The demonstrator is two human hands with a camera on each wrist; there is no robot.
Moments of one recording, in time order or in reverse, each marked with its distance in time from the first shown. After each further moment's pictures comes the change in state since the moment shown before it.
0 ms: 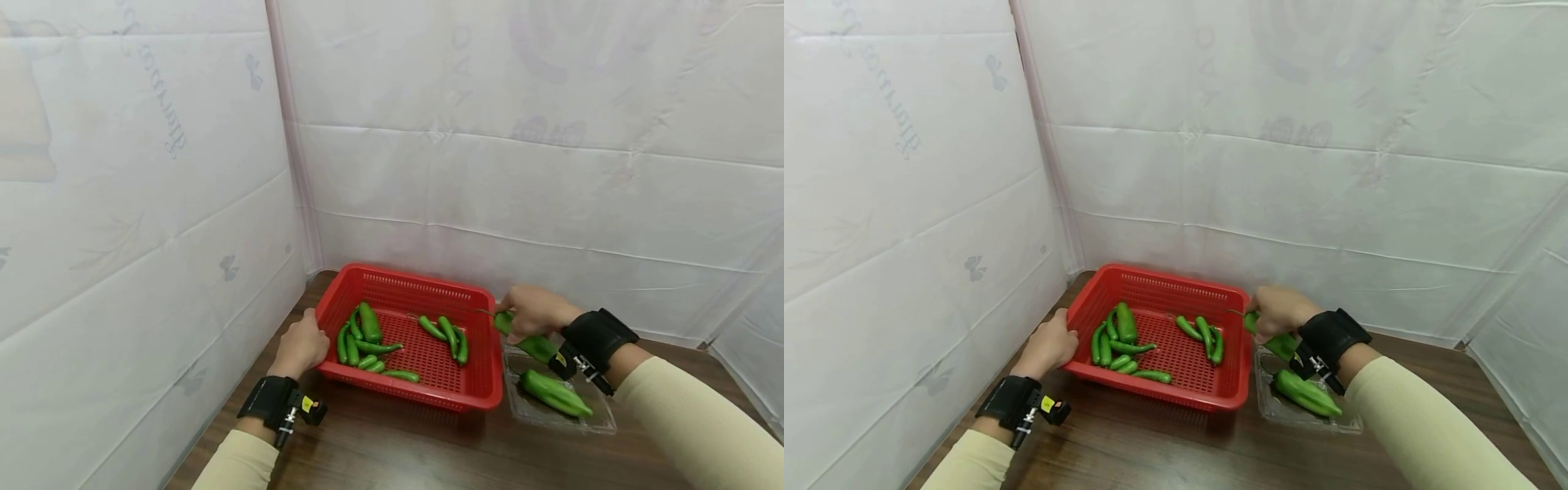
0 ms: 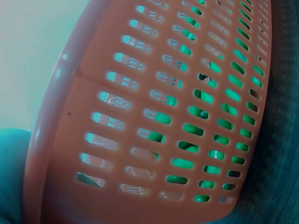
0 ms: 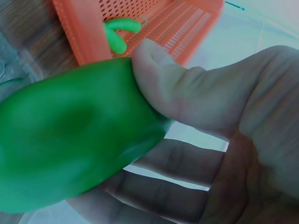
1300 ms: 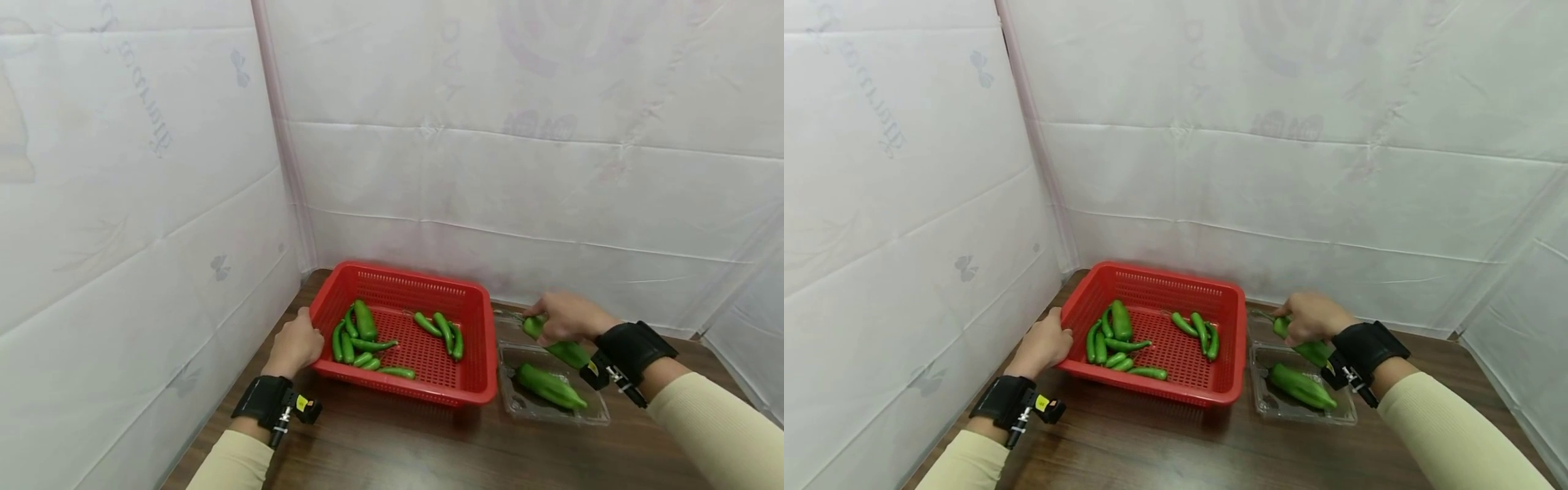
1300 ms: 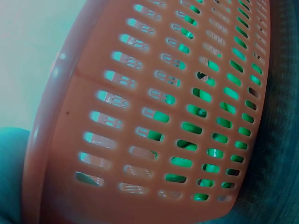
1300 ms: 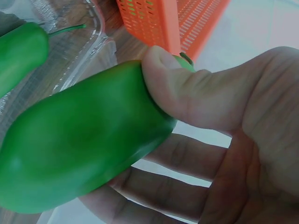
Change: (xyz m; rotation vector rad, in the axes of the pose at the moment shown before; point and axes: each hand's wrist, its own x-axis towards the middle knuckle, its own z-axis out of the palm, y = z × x) left_hand 0.000 0.001 -0.002 0.004 -0.020 -0.011; right_hand -0.033 0.054 0.010 0.030 0.024 0.076
